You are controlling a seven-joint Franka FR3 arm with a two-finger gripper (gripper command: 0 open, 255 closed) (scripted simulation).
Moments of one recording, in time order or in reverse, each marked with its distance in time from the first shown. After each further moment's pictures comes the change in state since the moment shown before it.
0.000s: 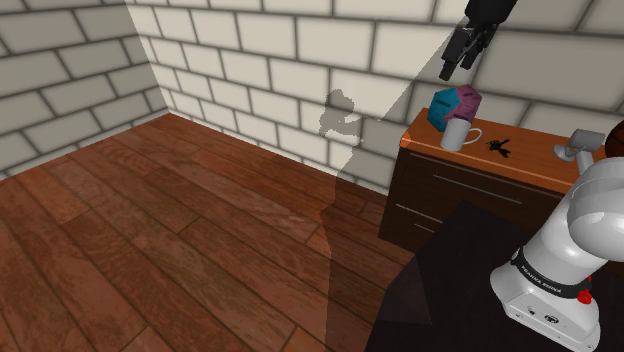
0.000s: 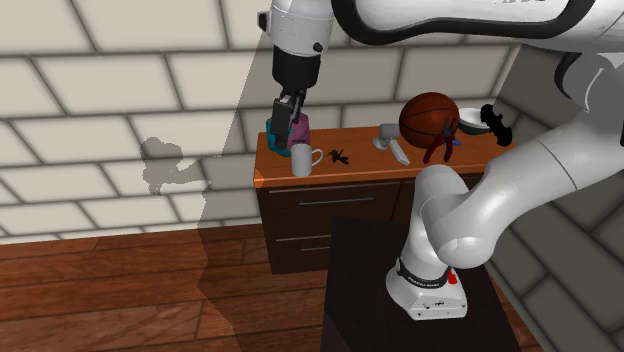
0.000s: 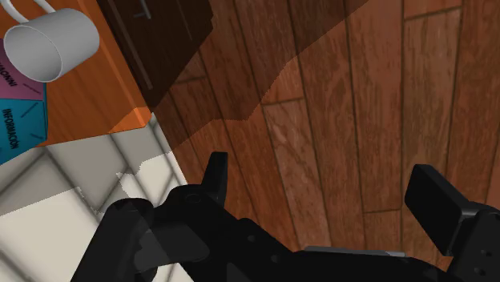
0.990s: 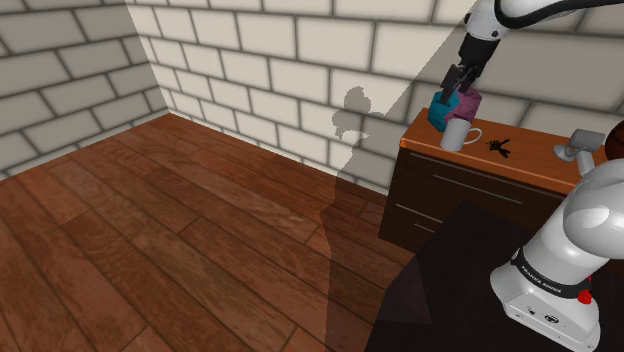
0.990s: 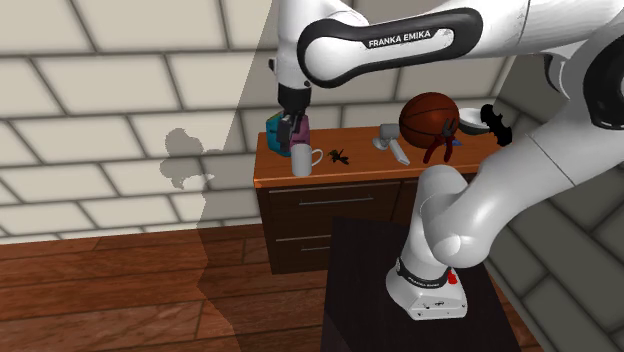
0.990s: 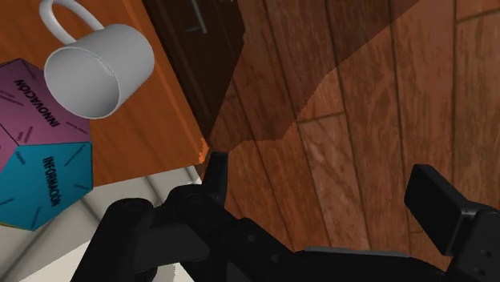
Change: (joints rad) arm -0.086 0.134 -0.235 -0.145 -0.099 0.258 -0.180
